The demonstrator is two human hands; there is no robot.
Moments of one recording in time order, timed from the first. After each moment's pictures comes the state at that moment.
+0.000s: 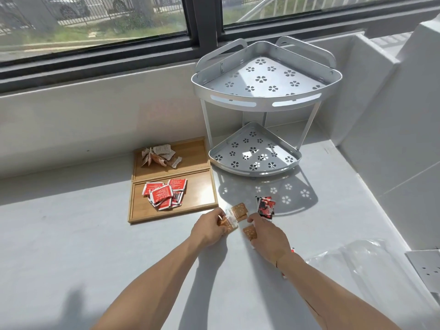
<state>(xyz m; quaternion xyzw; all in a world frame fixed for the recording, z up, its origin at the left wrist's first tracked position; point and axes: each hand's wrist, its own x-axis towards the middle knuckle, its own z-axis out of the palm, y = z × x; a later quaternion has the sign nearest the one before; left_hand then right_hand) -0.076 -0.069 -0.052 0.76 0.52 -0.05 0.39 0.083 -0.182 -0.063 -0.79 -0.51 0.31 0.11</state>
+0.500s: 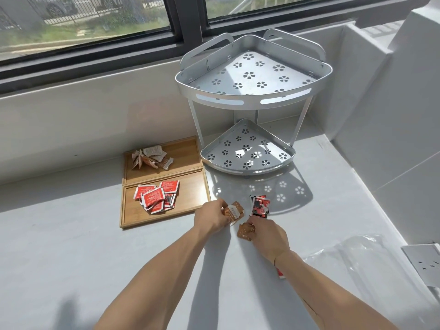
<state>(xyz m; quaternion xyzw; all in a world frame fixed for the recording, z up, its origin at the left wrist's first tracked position) -0.033 -0.051 -0.055 0.79 0.53 -0.09 0.30 0.096 -0.177 -0.073 -0.82 -0.49 0.29 0.11</state>
